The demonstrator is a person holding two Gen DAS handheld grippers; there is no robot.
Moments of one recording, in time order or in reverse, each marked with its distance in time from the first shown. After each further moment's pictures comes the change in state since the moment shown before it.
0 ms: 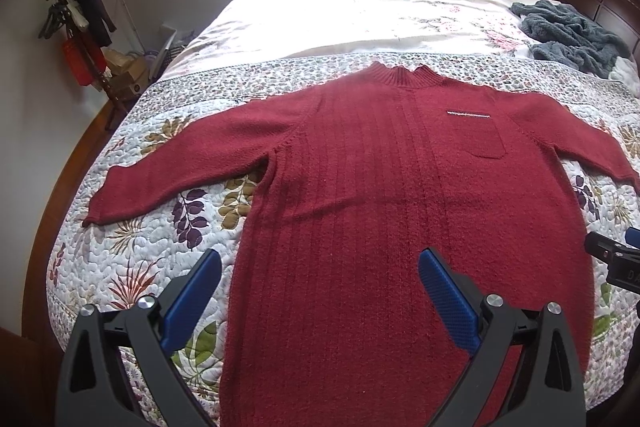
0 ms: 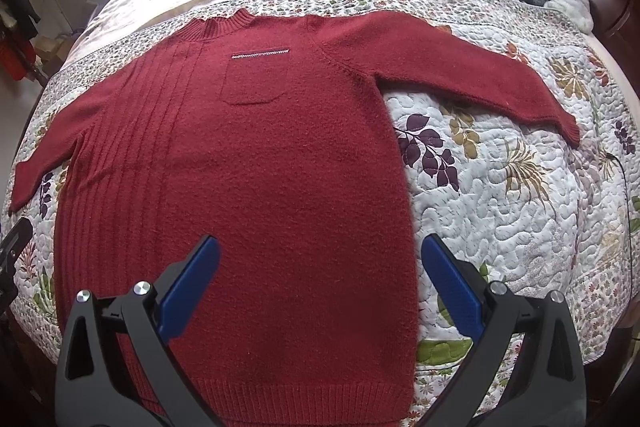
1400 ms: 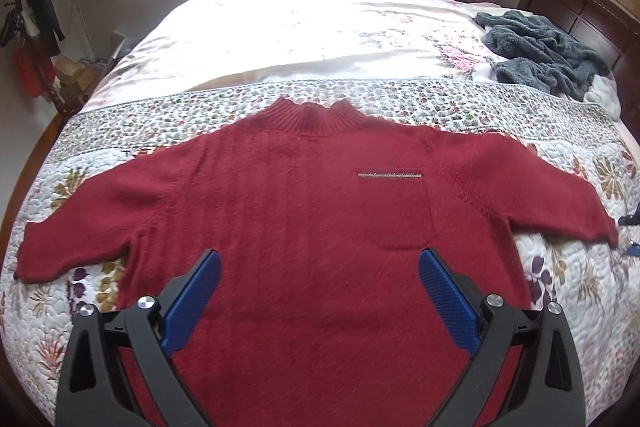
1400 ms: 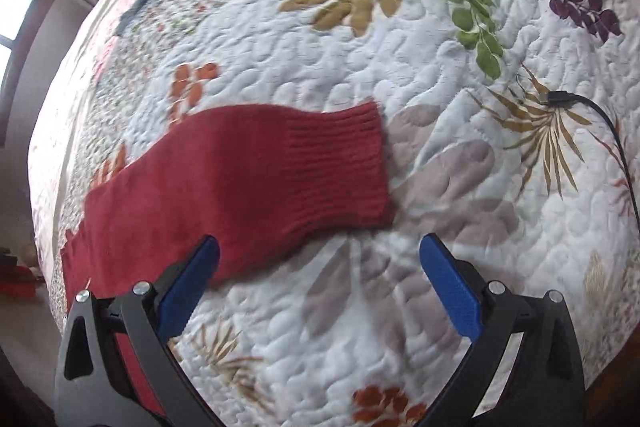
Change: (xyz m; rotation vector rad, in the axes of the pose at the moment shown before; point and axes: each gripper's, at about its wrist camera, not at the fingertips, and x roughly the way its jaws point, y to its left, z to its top) left arm 0.074 -0.118 0.103 -0.001 -0.011 -0.167; right arm 0.107 -0.429 0.099 0.654 0.152 0.051
